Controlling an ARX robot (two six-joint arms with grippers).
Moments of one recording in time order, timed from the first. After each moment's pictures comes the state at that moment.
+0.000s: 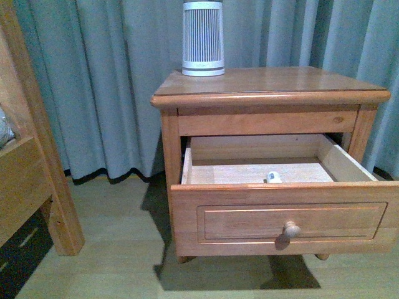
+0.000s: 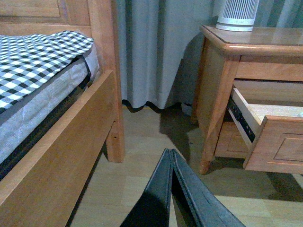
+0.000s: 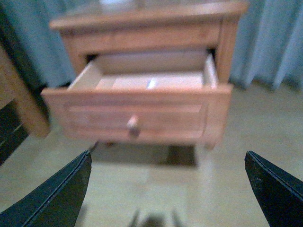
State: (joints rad) left arm 0.00 0.01 0.01 0.00 0.00 -0.01; right arm -0.06 0.14 0.09 -0.15 -0.17 0.12
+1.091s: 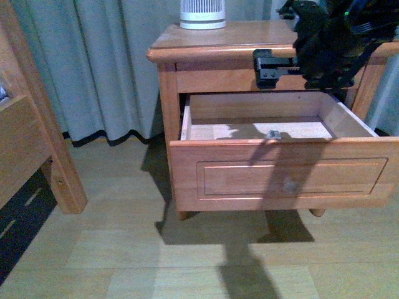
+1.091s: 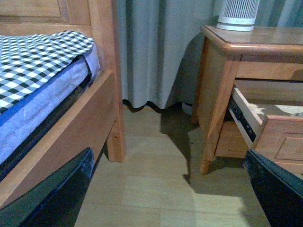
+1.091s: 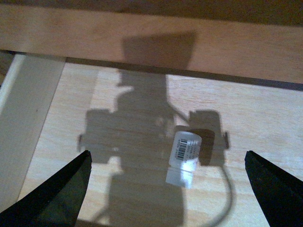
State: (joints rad) left arm 0.00 0.01 0.01 0.00 0.00 -0.01; right arm 0.16 2.27 1.79 -0.18 0.02 0.06
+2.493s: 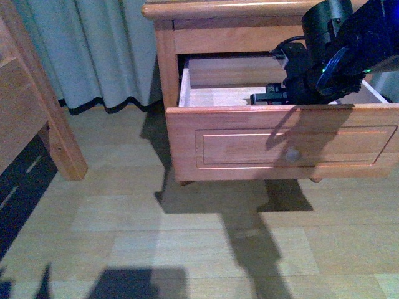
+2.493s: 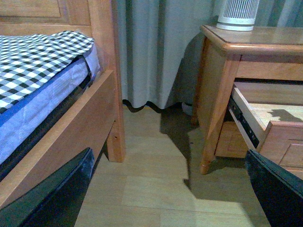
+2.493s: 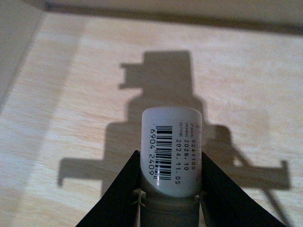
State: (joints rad) left arm 0.00 0.01 0.01 0.00 0.00 -0.01; right arm 0.15 2.34 1.63 0.05 -0.08 0.04
